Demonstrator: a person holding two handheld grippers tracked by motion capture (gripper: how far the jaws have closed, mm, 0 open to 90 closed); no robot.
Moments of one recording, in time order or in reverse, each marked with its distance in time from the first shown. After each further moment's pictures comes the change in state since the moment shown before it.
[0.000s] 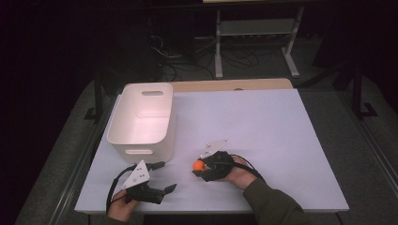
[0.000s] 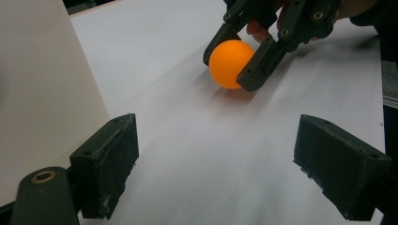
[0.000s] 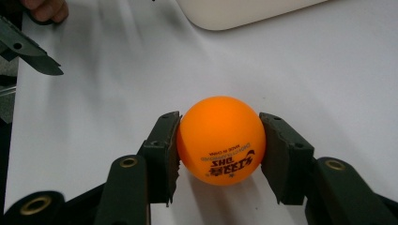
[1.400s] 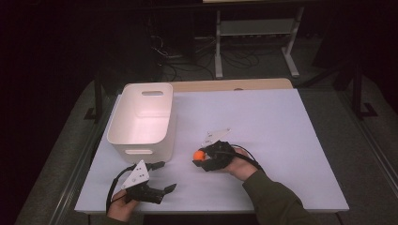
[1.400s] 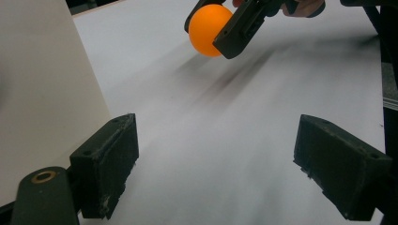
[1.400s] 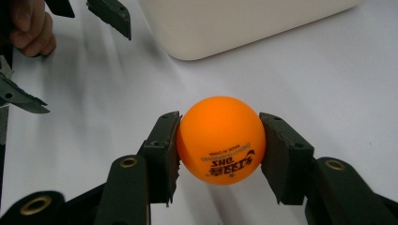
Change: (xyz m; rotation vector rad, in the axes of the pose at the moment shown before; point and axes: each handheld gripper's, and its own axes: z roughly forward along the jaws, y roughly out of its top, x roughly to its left) left arm 0.000 0.000 -0.001 -0.005 0.001 -0.004; right arm -0.015 0.021 -0.013 -0.022 -0.028 0.028
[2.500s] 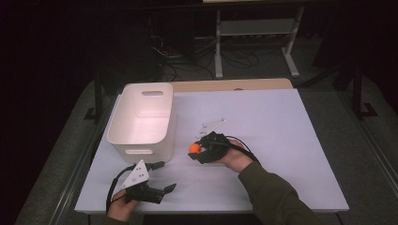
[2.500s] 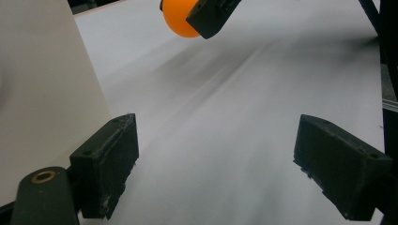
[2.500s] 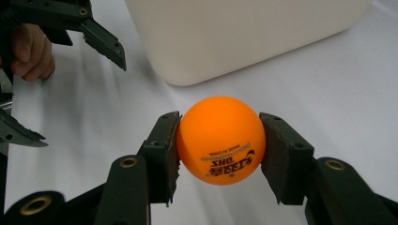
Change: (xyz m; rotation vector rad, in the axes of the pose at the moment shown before) left arm 0.000 0.000 0.000 -0.004 -0.001 -0.006; right arm -0.007 0.028 0.000 0.009 0.004 -0.010
